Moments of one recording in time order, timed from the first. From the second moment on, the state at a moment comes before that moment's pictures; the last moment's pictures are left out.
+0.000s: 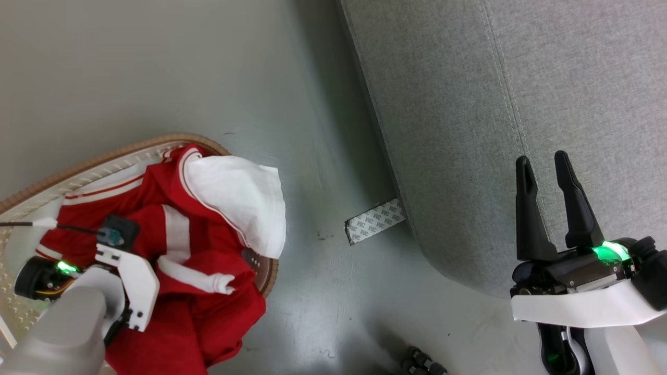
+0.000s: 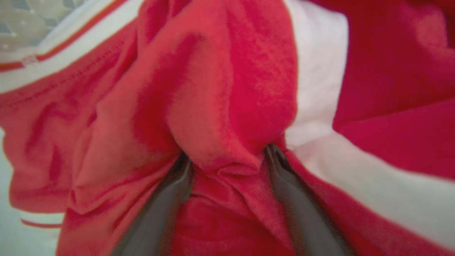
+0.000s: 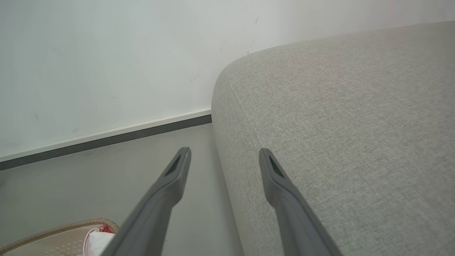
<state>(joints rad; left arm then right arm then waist) -0.79 0.43 -0.81 1.14 -0.47 -0.13 -0.01 -0.29 -0.05 0.18 -0.03 0.52 0.13 -0.26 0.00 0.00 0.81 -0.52</state>
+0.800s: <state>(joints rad) -0.72 0.26 -0.93 1.12 -0.62 -0.13 -0.20 -0.29 -0.05 0.12 0.06 0.40 0.13 -0.26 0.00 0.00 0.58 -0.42</state>
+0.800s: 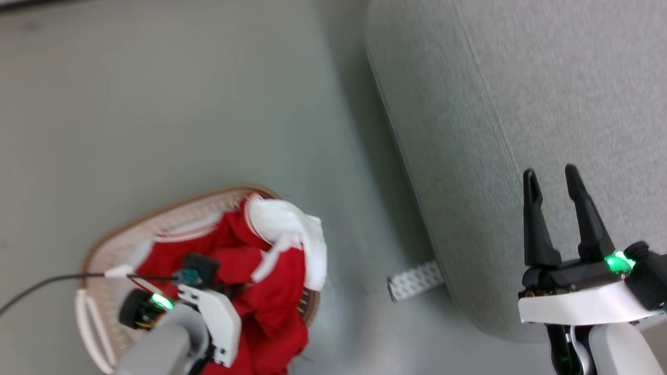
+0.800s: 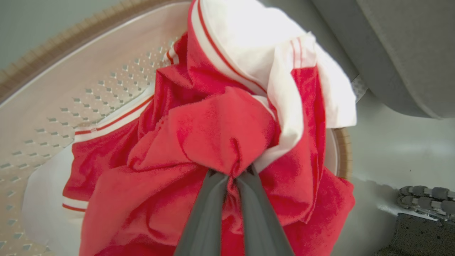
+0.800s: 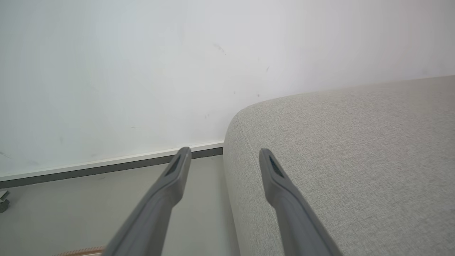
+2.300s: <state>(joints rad) -0.71 0.25 -0.68 0.43 -0.54 -0.09 -0.24 -0.13 -0.05 0.22 0.19 0.36 0.13 -0.26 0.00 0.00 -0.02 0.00</state>
